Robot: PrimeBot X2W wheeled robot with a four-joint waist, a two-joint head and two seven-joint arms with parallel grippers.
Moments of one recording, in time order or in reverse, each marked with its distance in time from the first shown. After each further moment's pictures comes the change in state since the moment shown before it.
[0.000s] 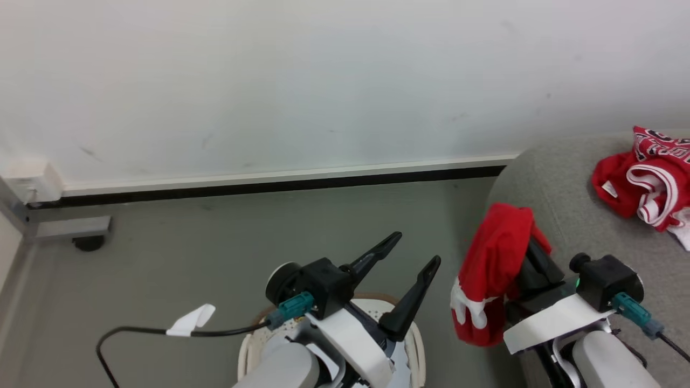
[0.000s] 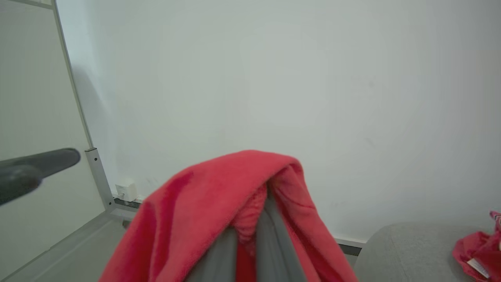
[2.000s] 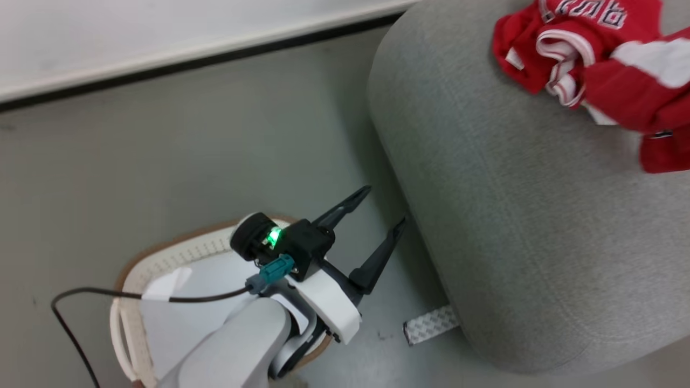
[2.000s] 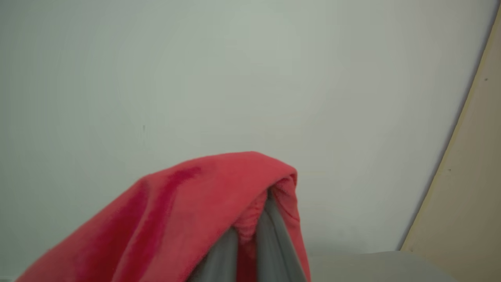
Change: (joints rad) left arm -0.138 0.086 -0.005 0.059 0.079 0.000 -0.030; right arm -0.372 -0.378 -0.335 -0.026 0.100 0.000 0.000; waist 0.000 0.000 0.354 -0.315
